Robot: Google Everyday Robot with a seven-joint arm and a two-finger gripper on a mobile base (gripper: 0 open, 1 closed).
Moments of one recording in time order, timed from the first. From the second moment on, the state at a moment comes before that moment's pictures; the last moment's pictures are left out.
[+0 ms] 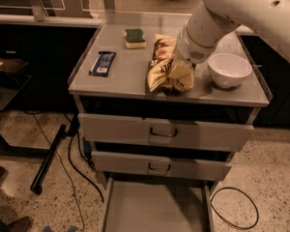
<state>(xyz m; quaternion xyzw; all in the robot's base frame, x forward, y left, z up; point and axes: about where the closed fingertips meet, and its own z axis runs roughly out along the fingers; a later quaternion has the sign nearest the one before) 0.623 -0.089 0.886 -0.68 0.69 -0.03 0.24</state>
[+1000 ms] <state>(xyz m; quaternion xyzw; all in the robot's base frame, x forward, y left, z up) 0.554 -0.081 0.905 -0.71 0.65 -0.01 0.26</state>
